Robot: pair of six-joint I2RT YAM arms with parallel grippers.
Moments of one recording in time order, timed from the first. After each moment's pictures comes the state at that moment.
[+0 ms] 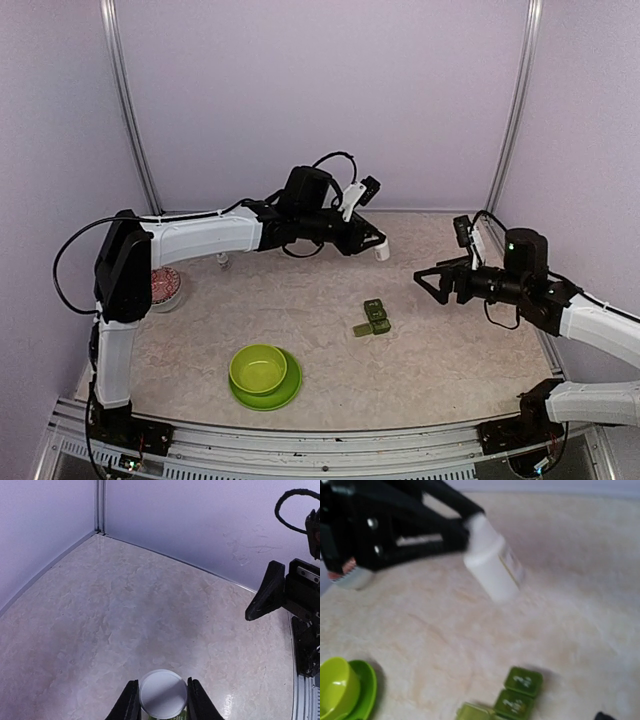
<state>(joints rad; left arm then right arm) -0.82 2.13 1.80 -0.08 0.39 0.00 0.43 0.97 0.56 0.05 -0.41 0.24</state>
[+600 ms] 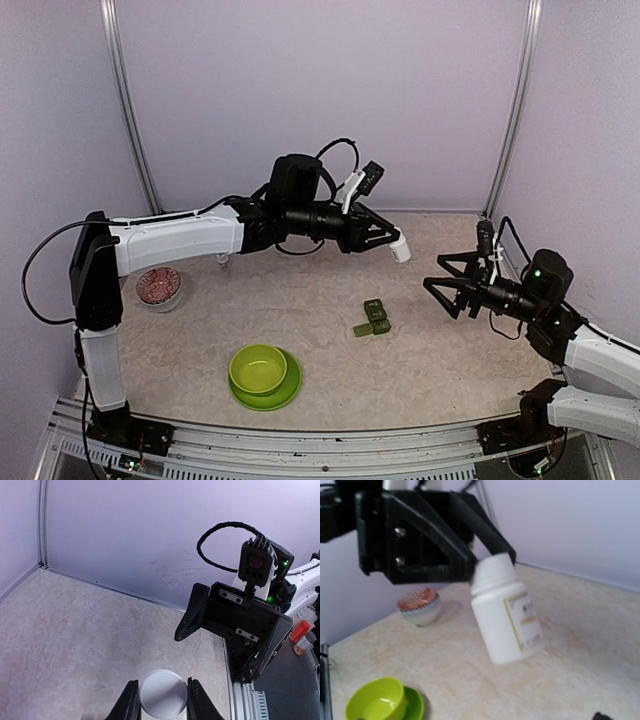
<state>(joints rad) -0.89 1.97 1.69 0.03 0.59 -0.12 0.43 0.78 0.36 0.42 -0.59 0.22</state>
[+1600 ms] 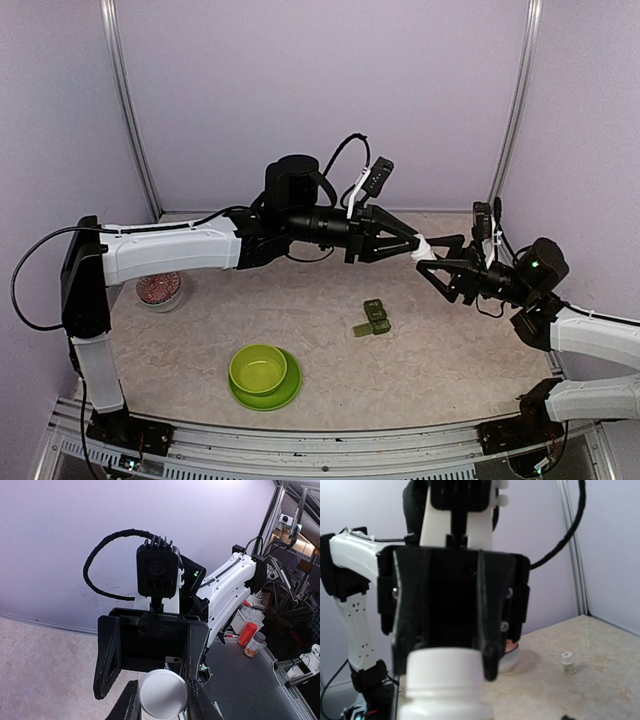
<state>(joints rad) -0.97 1.91 1.60 0.28 0.80 -0.25 0.49 1.00 0.42 0.87 -0.79 0.39</state>
